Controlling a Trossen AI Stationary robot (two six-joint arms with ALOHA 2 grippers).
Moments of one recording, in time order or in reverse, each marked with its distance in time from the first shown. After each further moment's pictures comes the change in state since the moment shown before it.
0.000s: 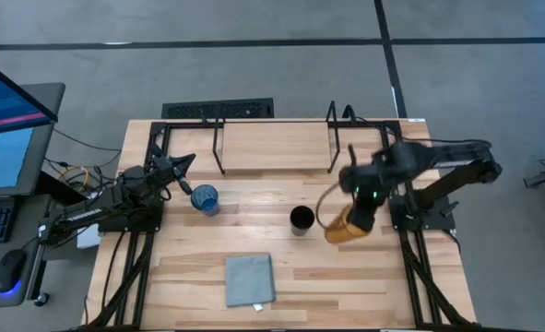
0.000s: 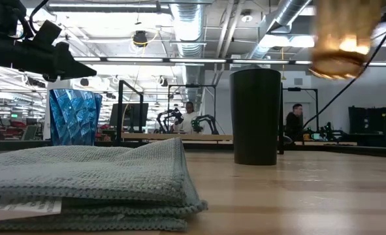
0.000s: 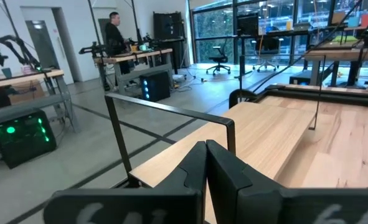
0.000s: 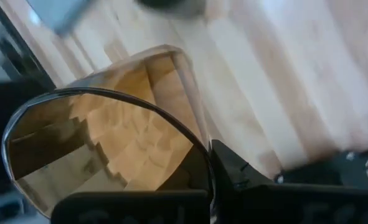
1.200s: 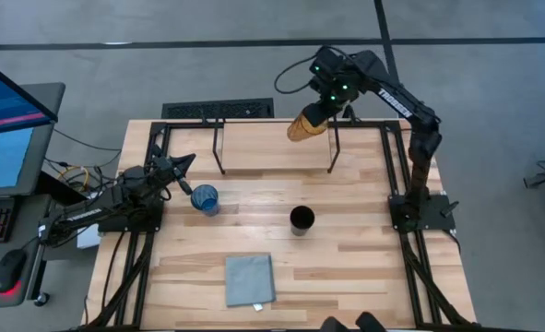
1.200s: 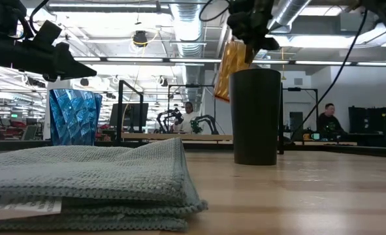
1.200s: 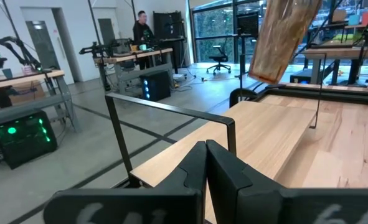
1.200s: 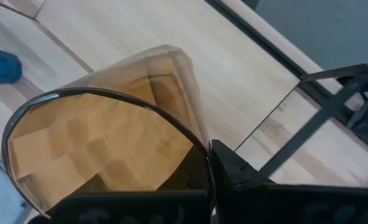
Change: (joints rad) left arm 0.000 0.003 0.000 0.000 -0.001 0.006; right arm -0.785 0.543 0.632 0.001 0.069 -0.472
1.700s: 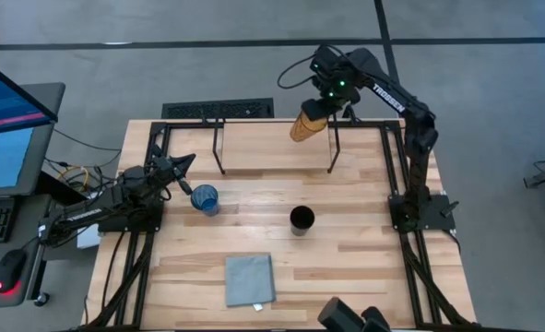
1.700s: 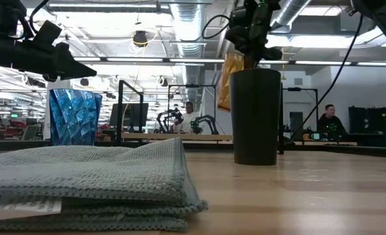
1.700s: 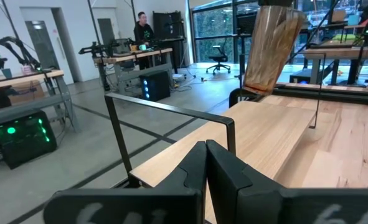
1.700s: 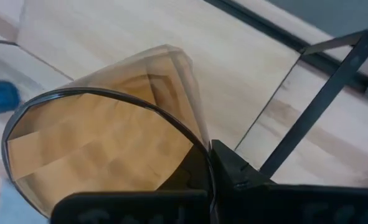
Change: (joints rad) left arm 0.000 0.000 0.000 0.000 0.002 0.000; right arm -0.078 0.044 -0.026 0.000 -0.065 0.118
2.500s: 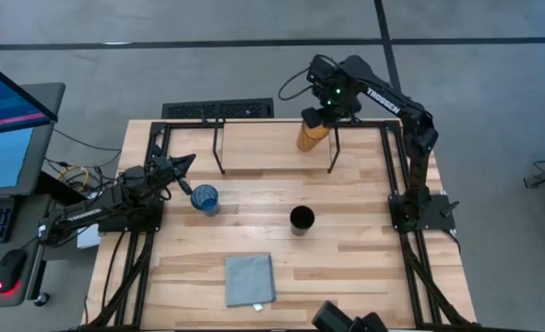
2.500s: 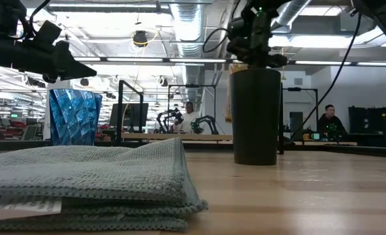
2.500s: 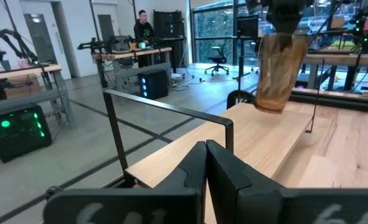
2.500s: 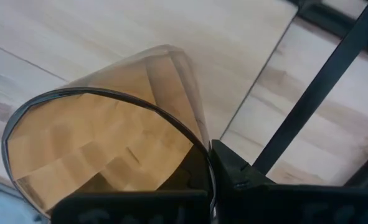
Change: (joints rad) left arm 0.000 0.000 0.000 0.000 0.001 -0.042; right arm 0.021 -0.003 -0.137 0.000 0.031 0.067
